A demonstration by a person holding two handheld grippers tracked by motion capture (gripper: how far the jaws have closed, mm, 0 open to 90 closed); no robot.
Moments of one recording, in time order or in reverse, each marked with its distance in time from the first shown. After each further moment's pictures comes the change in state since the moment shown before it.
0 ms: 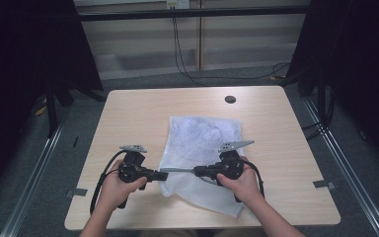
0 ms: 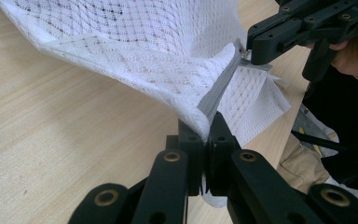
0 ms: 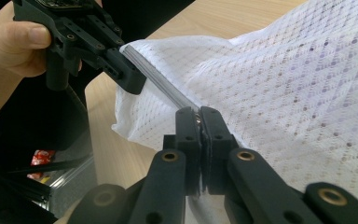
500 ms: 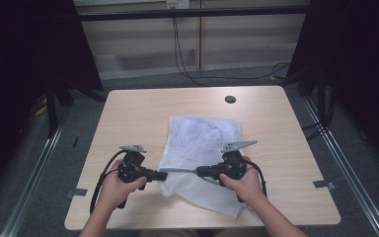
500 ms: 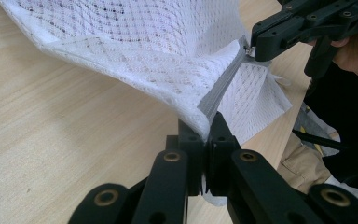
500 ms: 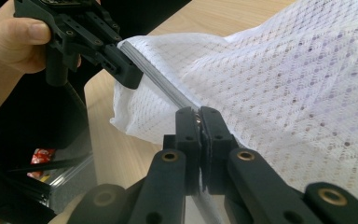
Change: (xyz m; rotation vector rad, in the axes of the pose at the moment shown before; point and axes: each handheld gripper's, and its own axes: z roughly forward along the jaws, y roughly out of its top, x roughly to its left) left arm 0.000 0.000 -0.001 0.002 0.000 0.003; right arm -0.003 -0.003 -0.006 0.002 0.001 0.001
